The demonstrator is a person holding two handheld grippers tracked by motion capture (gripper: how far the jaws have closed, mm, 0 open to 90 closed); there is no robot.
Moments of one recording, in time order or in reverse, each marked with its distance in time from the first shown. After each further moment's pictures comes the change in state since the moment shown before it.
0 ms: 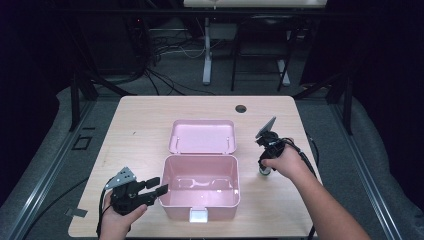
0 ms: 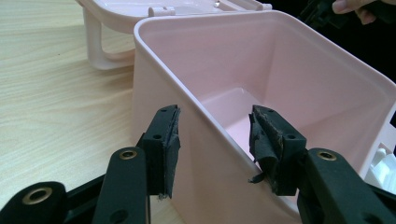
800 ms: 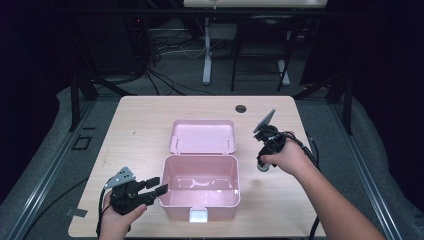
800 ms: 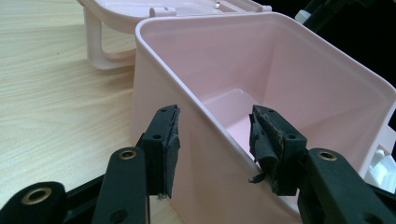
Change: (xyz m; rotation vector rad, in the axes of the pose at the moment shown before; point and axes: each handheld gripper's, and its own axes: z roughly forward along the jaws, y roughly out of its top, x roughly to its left) left arm 0.002 0.000 0.000 -0.005 -0.007 -0.007; right arm 0.014 0.001 -0.043 -0.024 0.013 -0.062
